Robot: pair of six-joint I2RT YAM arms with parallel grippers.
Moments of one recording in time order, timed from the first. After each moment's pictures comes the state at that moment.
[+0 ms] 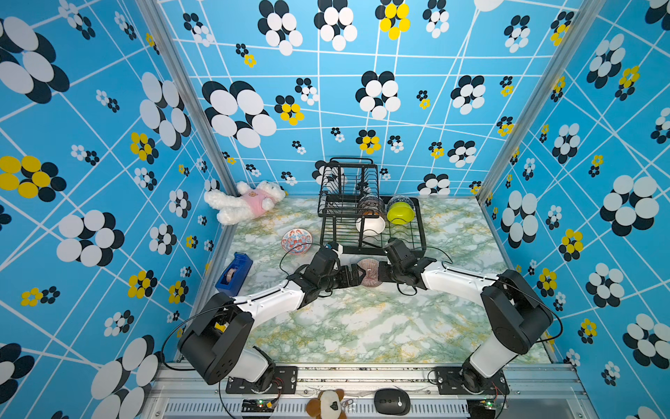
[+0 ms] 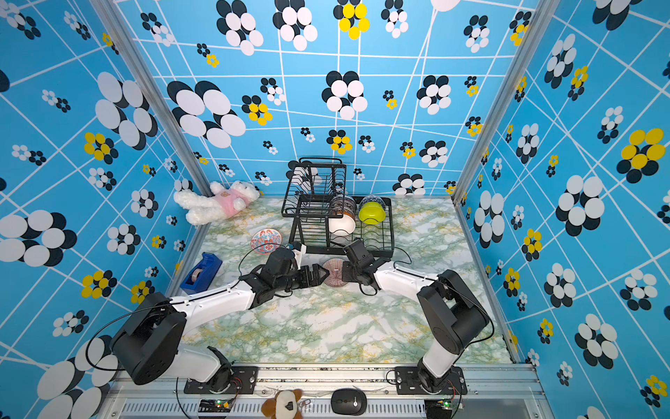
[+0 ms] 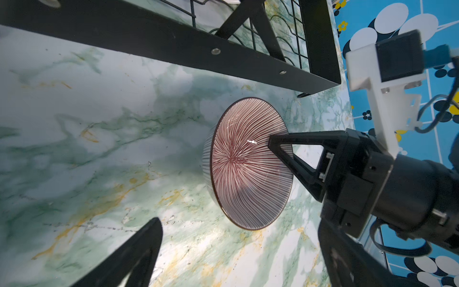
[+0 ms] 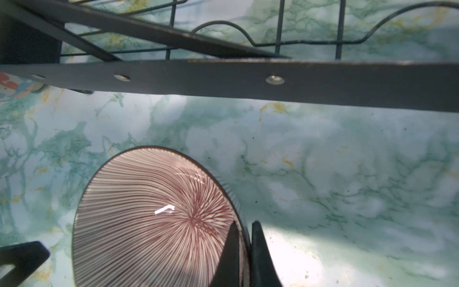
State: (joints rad) left arm -0.64 1.46 0.71 0.08 0.25 -0.76; right arm 0.64 1.67 0.94 -0.24 0.07 0.59
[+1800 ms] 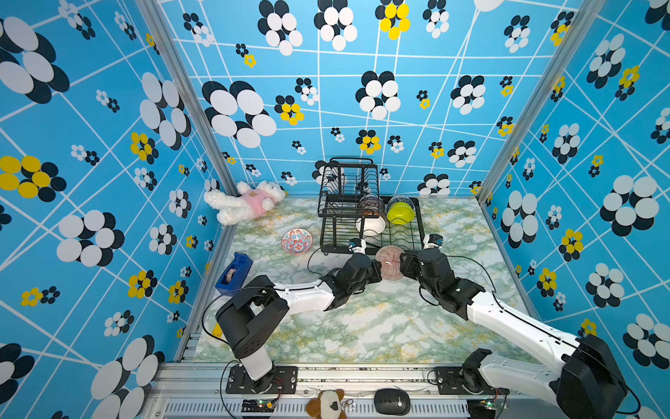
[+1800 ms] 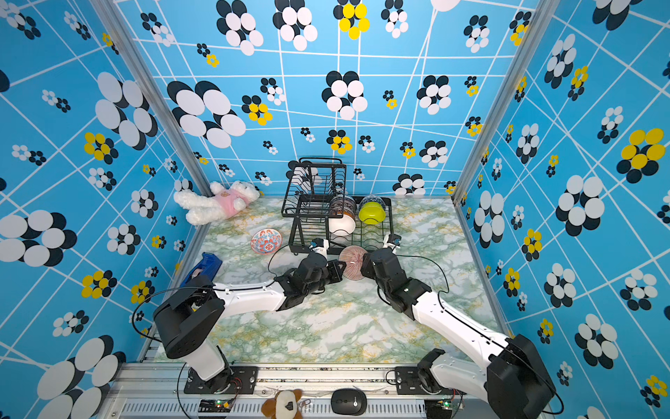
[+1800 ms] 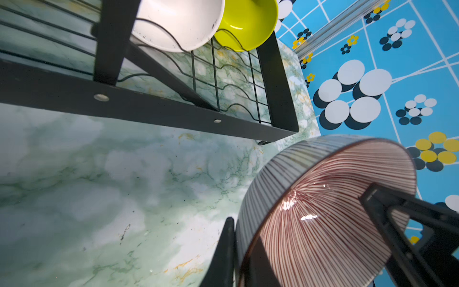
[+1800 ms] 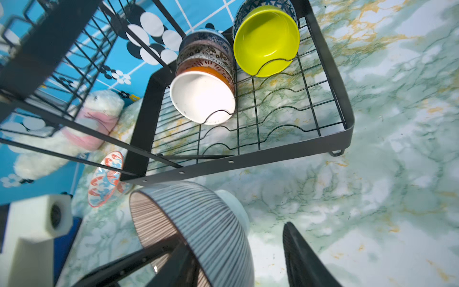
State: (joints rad) left arm -0.89 1.69 0.87 0.39 -0.14 -0.91; right arm 0.61 1.13 0.70 -0.15 0.32 0.79
